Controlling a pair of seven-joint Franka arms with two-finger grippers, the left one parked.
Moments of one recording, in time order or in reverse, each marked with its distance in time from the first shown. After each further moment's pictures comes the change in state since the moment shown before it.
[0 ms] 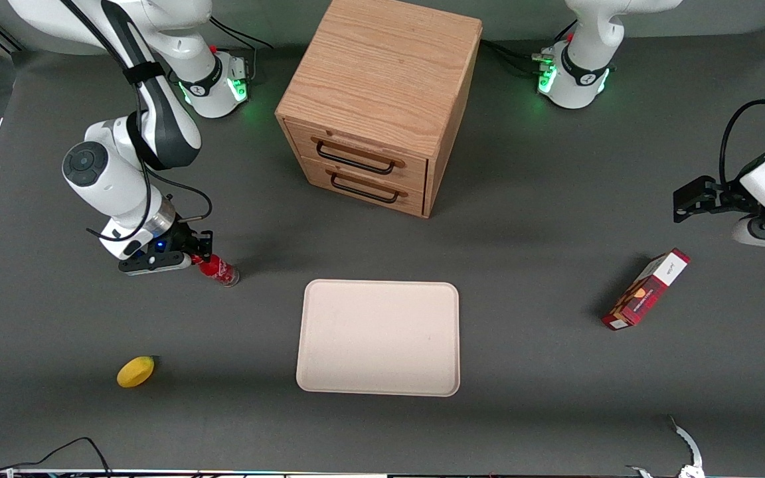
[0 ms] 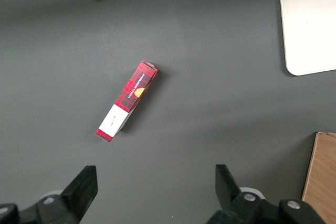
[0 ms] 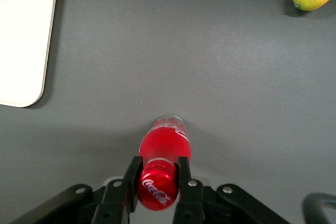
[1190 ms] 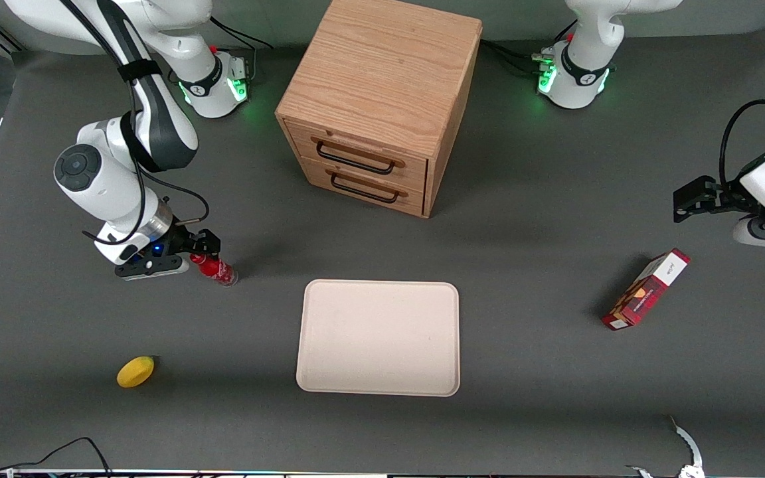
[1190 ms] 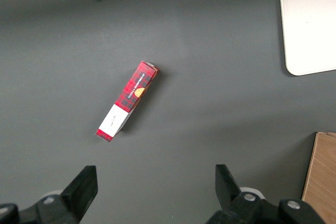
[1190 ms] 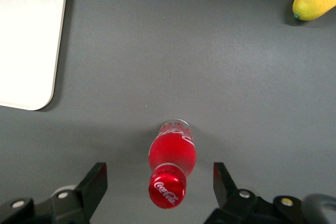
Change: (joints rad) arm 0.007 0.017 0.001 0.068 0.001 -0.068 -0.001
